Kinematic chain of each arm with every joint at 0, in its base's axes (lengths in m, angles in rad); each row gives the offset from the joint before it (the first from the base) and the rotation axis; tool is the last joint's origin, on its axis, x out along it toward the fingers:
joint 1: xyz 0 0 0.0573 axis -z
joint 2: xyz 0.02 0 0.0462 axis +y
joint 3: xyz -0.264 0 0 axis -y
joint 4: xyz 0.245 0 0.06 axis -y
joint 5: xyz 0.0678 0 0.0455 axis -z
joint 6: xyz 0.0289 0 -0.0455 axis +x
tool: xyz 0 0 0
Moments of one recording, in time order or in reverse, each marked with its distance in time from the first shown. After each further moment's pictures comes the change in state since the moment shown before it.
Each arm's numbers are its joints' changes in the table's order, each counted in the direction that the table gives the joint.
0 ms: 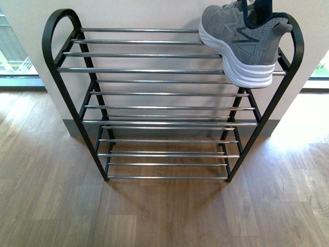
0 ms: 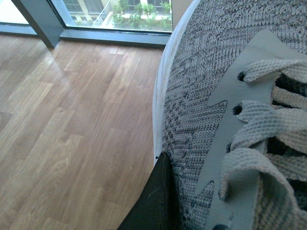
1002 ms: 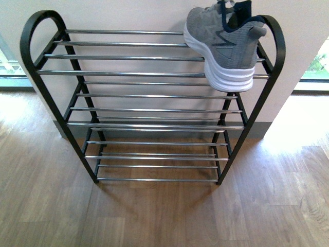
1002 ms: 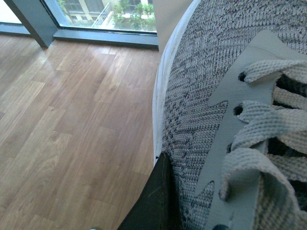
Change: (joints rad) left arm 0.000 0.000 0.000 0.000 -0.003 0.000; right arm -0.002 -0.022 0.000 -0.008 -0.003 -0.002
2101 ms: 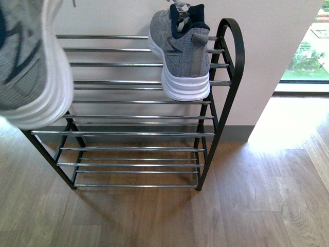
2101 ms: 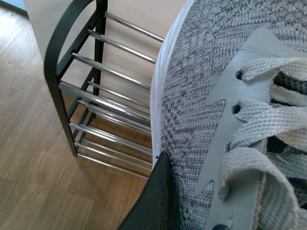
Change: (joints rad) left arm 0.109 0.726 0.600 0.055 0.195 -0.465; right arm -0.001 0.000 0.000 -0.001 0.003 0.000
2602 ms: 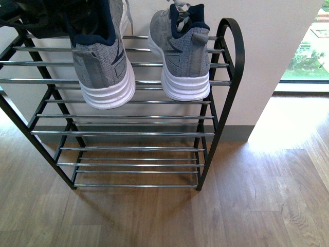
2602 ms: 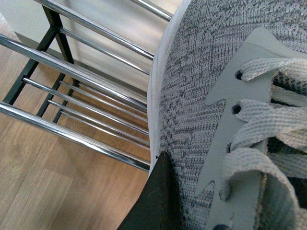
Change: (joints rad) left arm 0.066 0.502 0.467 -0.175 -0.002 -0.123; right arm 0.000 0.000 0.000 0.000 0.000 0.000
